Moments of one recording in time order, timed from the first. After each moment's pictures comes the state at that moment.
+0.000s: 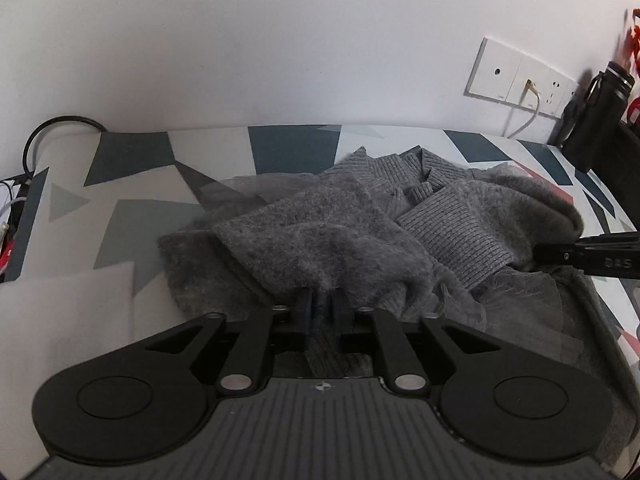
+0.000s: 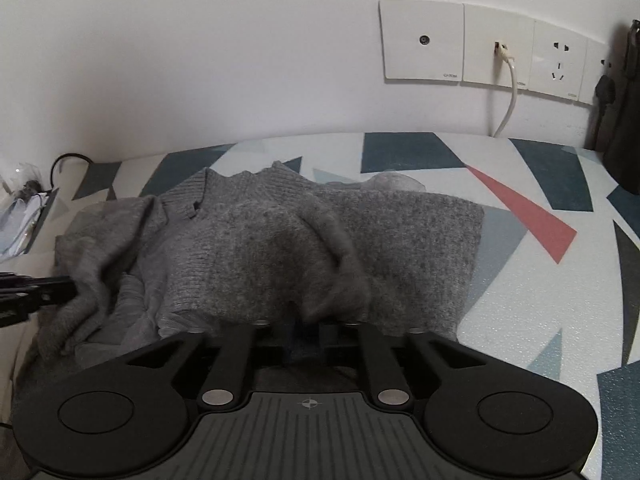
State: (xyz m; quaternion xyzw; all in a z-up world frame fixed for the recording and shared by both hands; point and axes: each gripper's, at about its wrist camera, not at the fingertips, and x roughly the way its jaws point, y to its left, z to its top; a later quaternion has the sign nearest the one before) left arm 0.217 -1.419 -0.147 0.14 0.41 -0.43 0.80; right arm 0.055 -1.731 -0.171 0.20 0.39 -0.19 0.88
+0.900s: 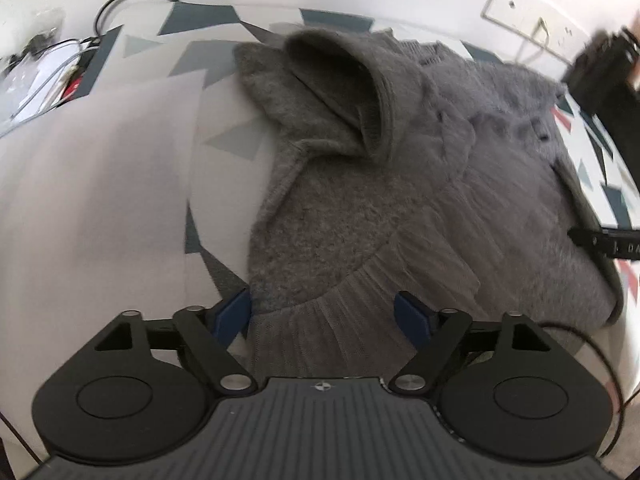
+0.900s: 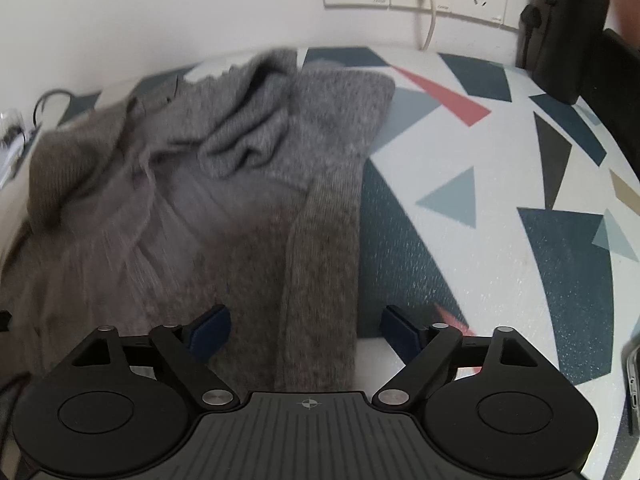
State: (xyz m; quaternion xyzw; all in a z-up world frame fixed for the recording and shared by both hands) left arm 0.146 -1.319 -0.158 0.15 0.51 -0.37 0.76; right arm -0.042 -1.692 -0.181 0.19 0.46 -0.24 0.83
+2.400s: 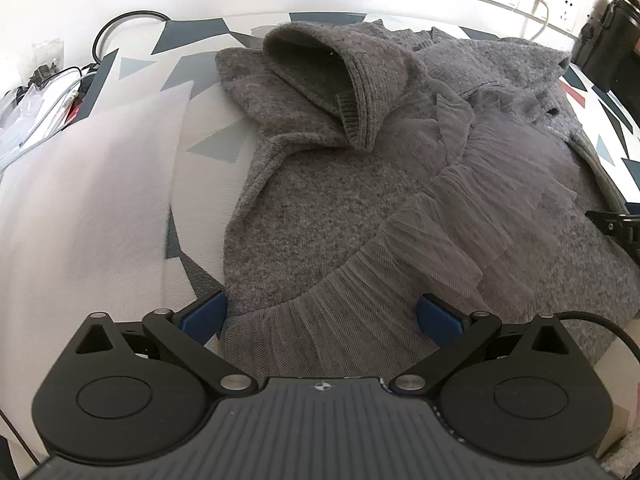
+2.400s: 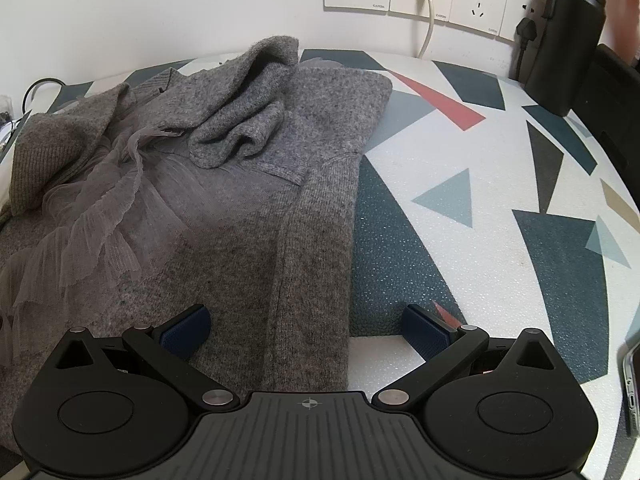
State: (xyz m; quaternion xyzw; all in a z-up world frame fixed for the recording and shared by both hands) left arm 0.122 -1.339 -0.167 0.19 0.48 -0.34 0.78; right arm -0.039 -1.686 -0.189 0.16 0.46 -0.26 0.84
